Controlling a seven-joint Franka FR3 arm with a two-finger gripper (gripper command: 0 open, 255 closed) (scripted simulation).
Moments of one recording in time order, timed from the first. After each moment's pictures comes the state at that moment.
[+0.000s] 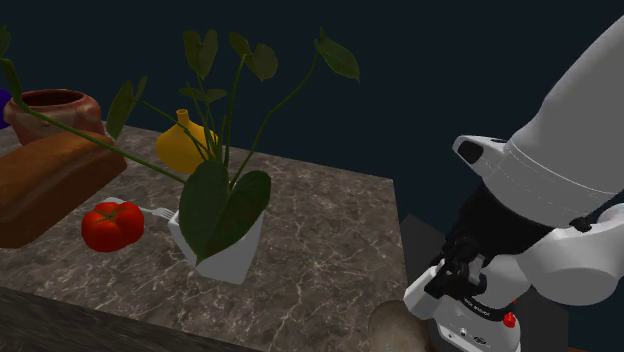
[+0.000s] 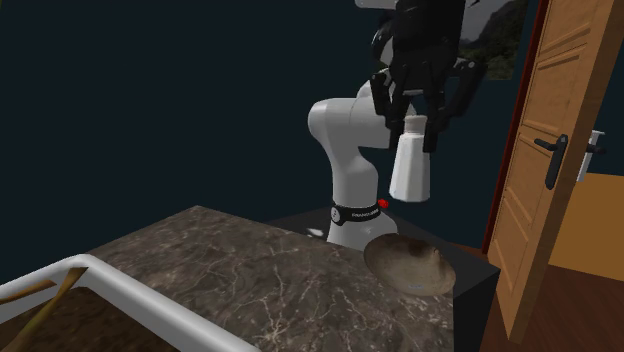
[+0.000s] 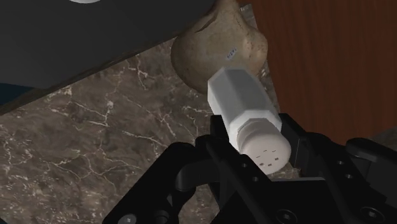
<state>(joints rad) 0.50 -1.21 0.47 -2.73 0.43 1.66 0.49</state>
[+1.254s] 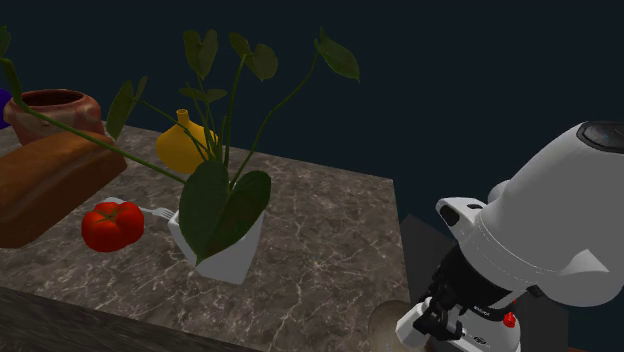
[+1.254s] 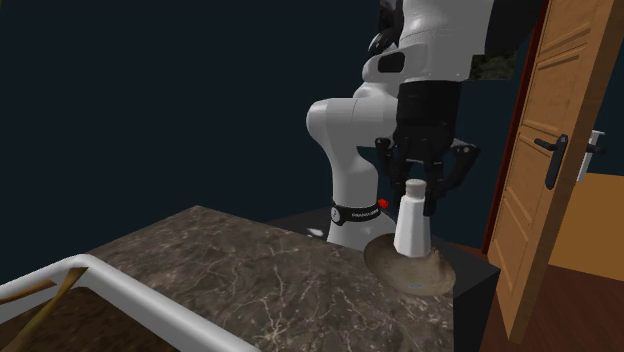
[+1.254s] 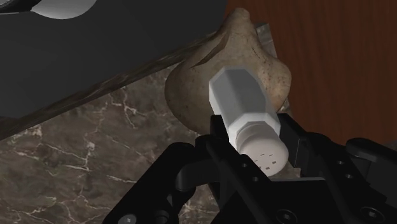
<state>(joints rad) 0.61 -1.26 0.63 -2.96 0.59 1.82 0.53</state>
